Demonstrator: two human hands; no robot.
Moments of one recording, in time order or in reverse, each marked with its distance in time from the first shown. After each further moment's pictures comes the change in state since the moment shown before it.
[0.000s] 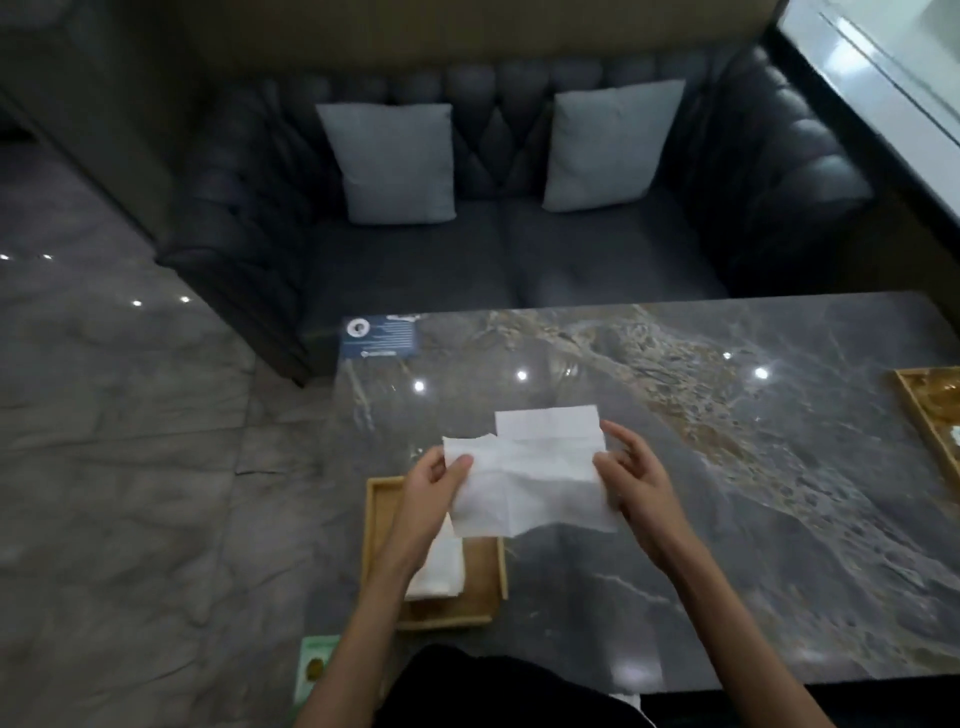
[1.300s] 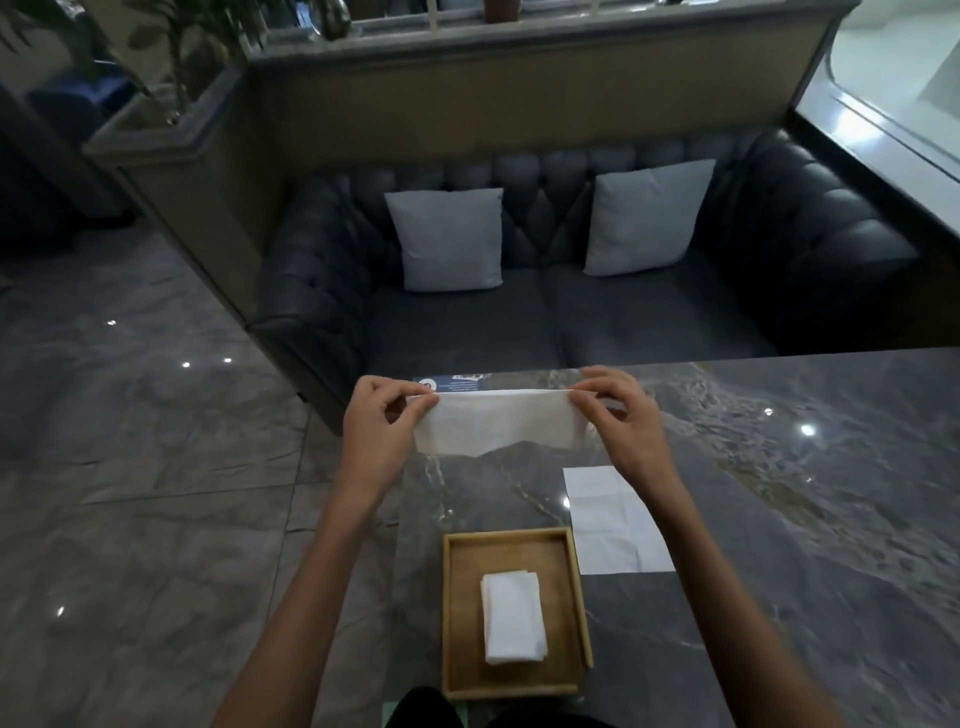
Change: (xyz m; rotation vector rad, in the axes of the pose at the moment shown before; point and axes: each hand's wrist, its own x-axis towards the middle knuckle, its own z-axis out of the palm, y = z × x) left_hand 0.018 0.160 -0.137 0.475 0.320 0.609; right_hand 0.028 -0.121 0.143 -0.283 0.024 -0.523
